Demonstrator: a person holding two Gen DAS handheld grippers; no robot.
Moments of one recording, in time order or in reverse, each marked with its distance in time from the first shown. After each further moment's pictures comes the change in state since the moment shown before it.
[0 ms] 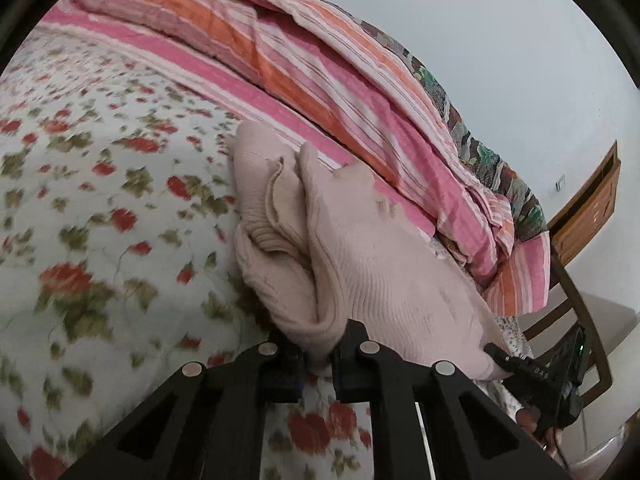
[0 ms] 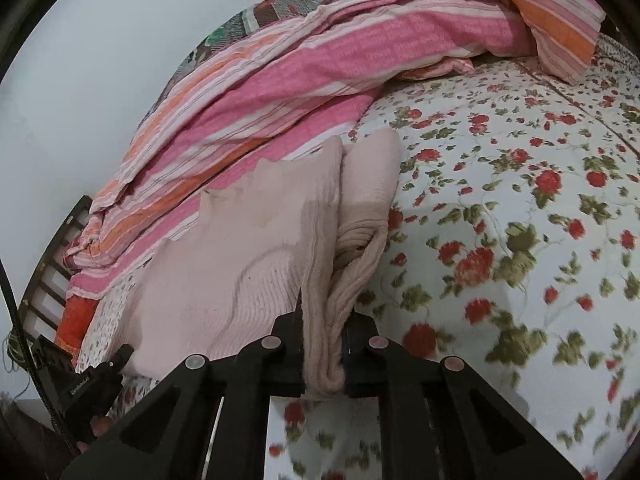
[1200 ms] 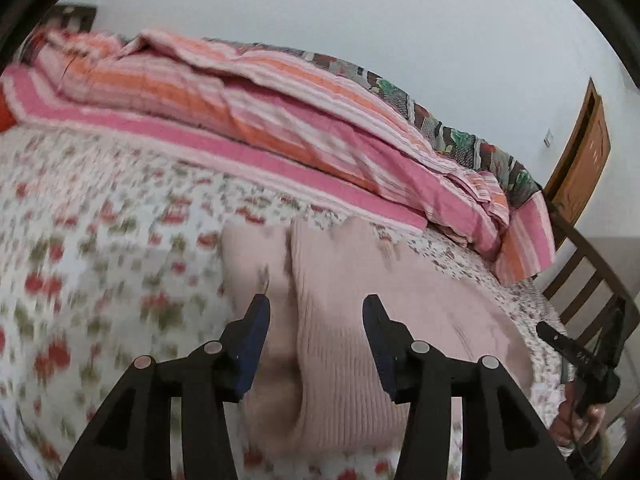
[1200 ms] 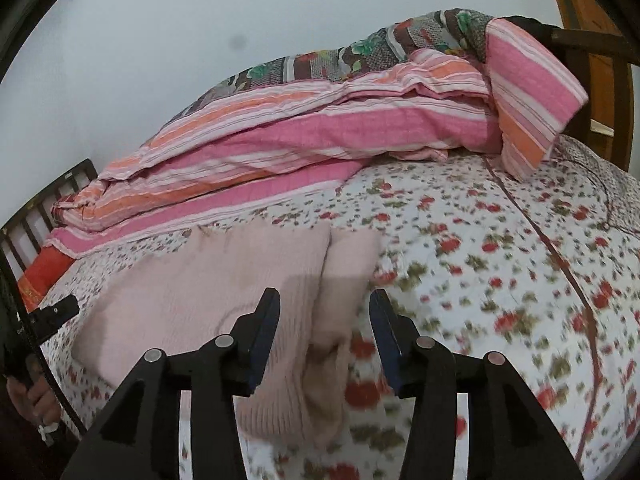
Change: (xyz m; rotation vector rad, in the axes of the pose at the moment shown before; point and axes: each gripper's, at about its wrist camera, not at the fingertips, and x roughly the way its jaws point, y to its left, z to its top) left arm -0.072 -0.044 -0.003 0.266 -0.087 0.104; right arm -0.096 0.003 -0.025 -0.254 -0.177 -0.119
